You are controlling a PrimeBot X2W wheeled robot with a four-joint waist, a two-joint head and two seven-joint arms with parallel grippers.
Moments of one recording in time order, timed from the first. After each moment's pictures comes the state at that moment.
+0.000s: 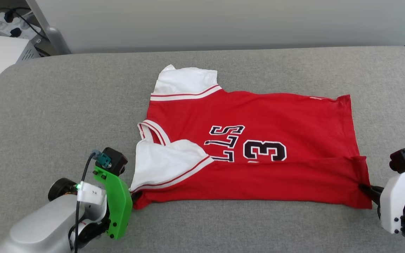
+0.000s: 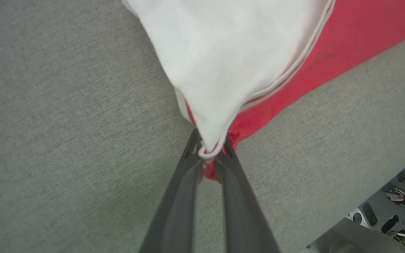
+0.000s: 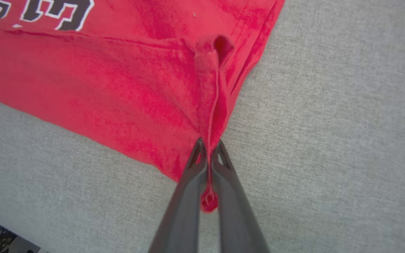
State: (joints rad) left arm -0.63 0.69 -1.13 0.33 -1.08 -0.06 0.30; right arm -0.35 -0.72 0.63 0.39 0.91 0.13 0.31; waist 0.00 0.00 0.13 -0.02
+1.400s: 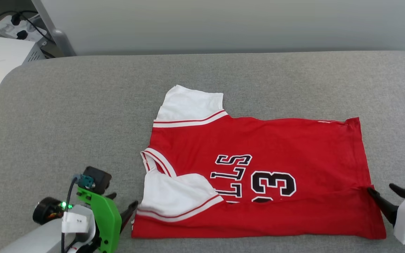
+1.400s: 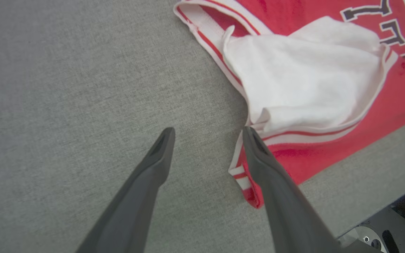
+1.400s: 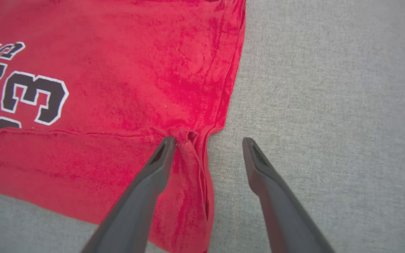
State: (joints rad) left arm -0.49 0.78 -1.12 0.20 -1.07 0.08 0.16; right arm -0.12 -0.66 0.34 0.28 0.76 0.13 0.26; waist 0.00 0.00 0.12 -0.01
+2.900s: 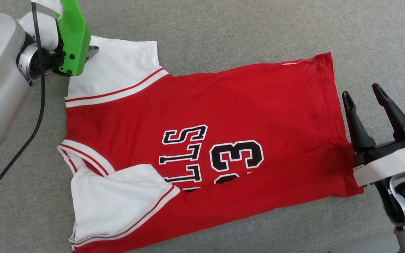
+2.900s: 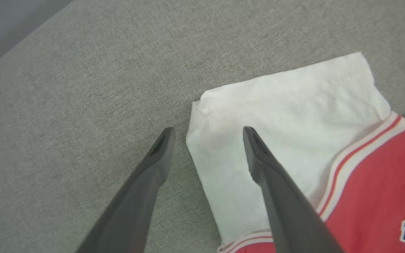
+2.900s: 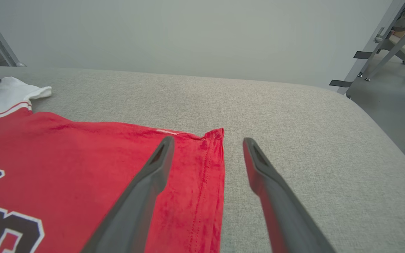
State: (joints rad) left arm -1.32 0.59 -1.06 0.70 -1.04 -0.11 0.73; right arm -0.23 -0.31 0.11 -0.03 0.33 0.13 -0.13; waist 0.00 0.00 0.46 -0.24
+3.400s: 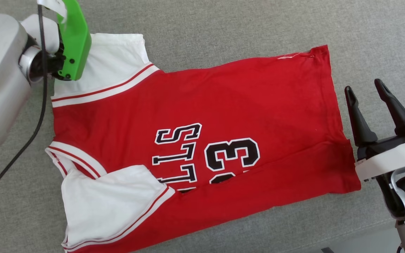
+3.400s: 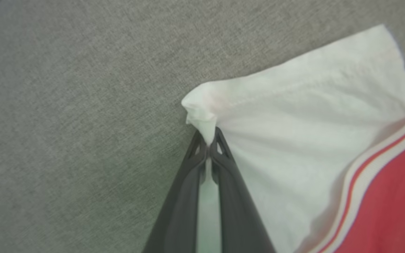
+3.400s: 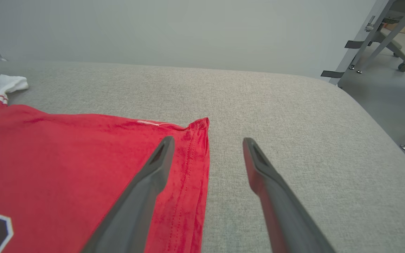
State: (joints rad) left arm -1.34 0.60 -1.13 0.73 -1.04 -0.13 0.76; right arm -0.27 -0.32 0.12 0.03 0.35 0.13 -0.16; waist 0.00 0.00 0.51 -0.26
